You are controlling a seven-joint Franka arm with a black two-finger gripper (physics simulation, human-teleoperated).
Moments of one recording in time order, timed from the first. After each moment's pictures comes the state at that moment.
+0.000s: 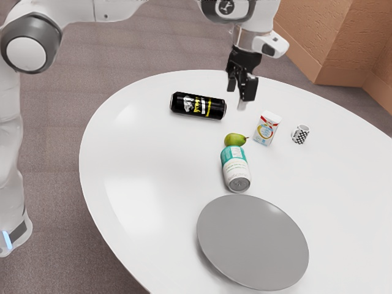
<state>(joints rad) -0.10 0.06 0.00 -1.38 0.00 1.52 -0.06</state>
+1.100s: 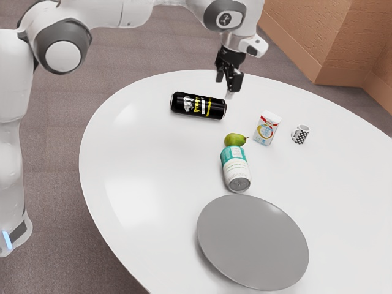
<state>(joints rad) 0.16 0.19 0.00 -1.41 0.05 1.68 0.14</state>
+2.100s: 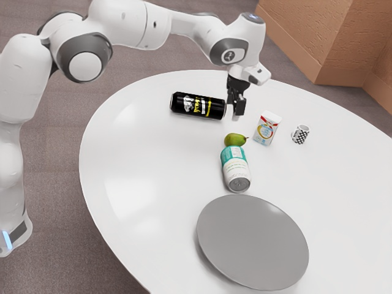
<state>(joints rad) 0.19 0.35 -0.01 -1.43 0.05 1.93 0.29</state>
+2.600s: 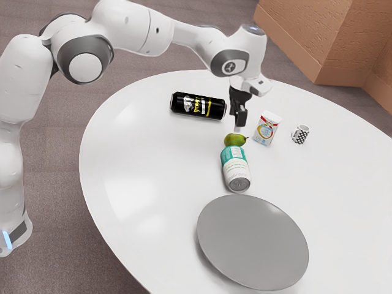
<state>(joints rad) 0.18 0.36 -0.03 -1.49 0.03 1.99 0.31</state>
